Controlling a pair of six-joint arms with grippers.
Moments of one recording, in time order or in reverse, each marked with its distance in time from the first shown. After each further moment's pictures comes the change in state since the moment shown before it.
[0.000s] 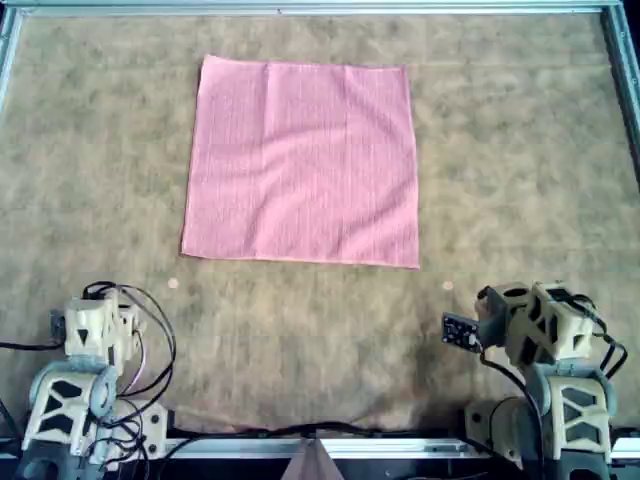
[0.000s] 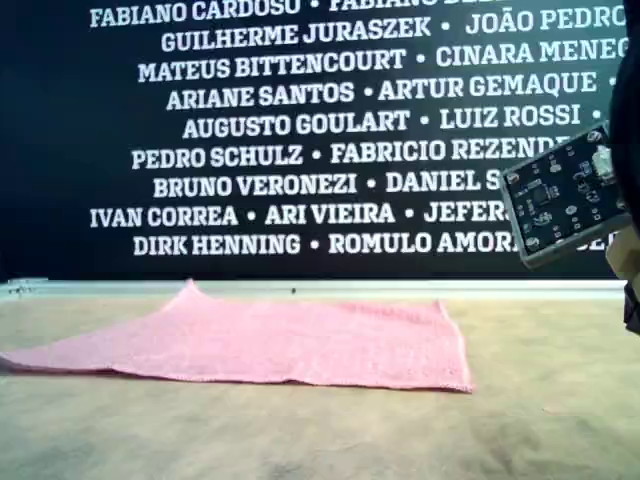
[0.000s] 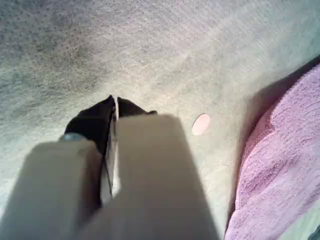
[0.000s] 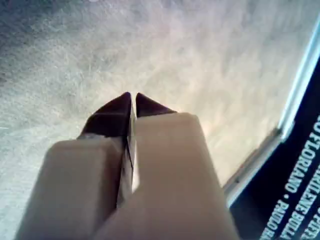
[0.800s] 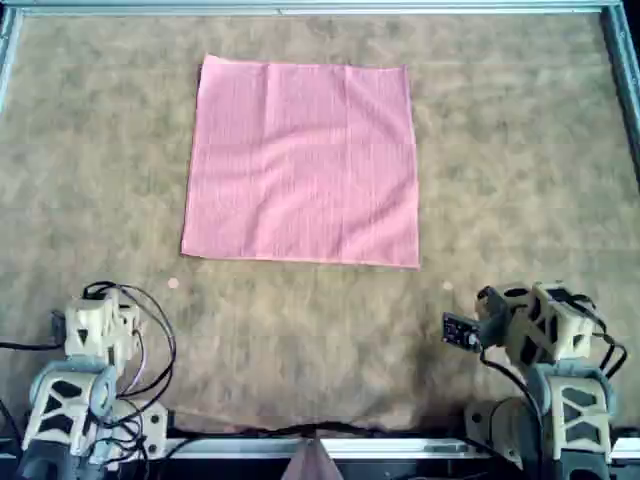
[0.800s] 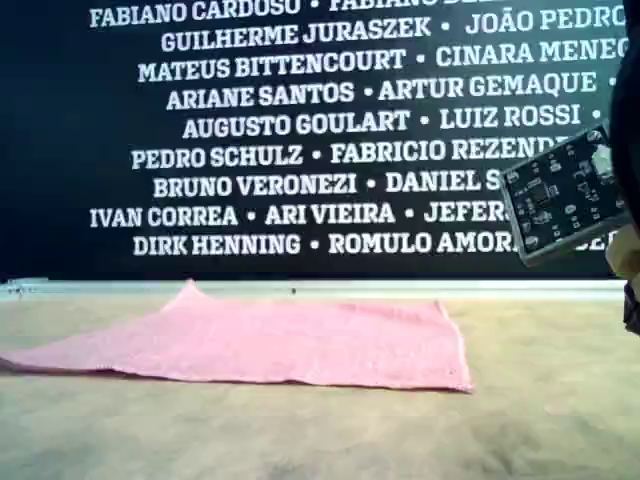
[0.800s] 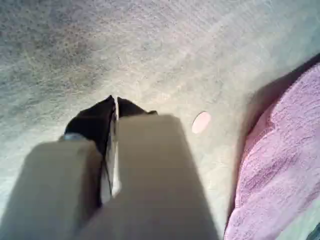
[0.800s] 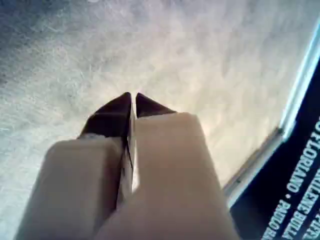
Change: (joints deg) left arm 0.0 0.0 0.0 0.0 0.4 -0.1; right arm 0.0 0.0 0.0 0.0 0.0 0.4
